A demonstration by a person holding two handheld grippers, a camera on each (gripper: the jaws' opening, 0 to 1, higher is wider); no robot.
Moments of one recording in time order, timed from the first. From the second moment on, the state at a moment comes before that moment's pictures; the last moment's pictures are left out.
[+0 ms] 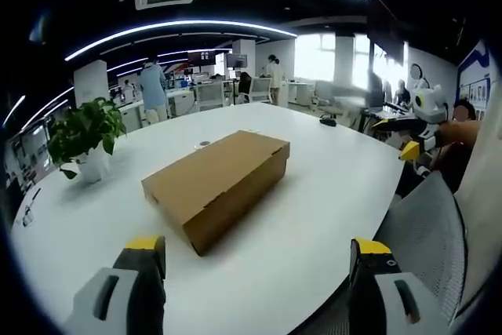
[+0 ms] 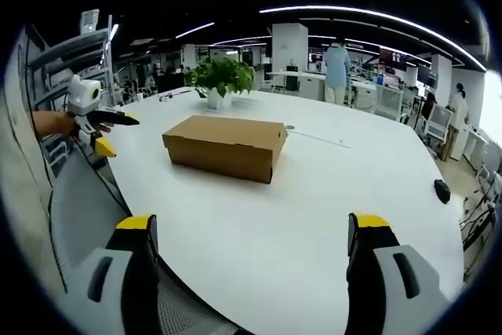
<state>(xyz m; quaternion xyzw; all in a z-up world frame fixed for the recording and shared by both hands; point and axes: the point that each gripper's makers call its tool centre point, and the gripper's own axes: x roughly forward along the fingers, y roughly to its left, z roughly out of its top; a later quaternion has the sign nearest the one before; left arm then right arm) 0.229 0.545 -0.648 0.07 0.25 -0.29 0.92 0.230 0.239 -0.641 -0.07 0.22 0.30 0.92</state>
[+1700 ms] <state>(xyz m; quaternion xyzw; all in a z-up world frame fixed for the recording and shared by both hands) 0.288 0.536 -0.656 0.07 0.26 -0.27 0.92 0.284 0.240 -0.648 -0.10 0.22 0.37 0.90</state>
